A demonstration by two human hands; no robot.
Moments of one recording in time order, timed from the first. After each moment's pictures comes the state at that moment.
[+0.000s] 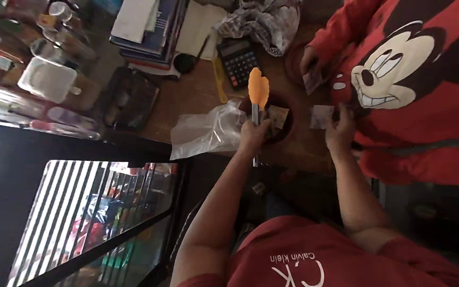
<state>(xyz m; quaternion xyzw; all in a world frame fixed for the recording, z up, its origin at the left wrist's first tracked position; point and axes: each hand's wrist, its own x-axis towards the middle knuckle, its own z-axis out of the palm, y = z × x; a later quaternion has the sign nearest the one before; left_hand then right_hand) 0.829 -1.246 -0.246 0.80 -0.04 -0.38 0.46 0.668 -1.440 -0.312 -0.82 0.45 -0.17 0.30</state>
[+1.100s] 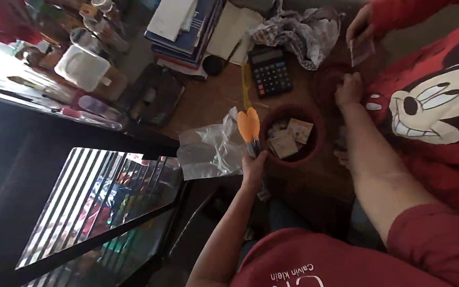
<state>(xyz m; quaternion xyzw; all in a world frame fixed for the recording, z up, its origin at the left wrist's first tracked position) 0.817 -1.184 -0.290 0.71 0.11 -0.28 0.64 0.852 -1.541 -0.332 -0.89 0.39 -0.02 0.24</state>
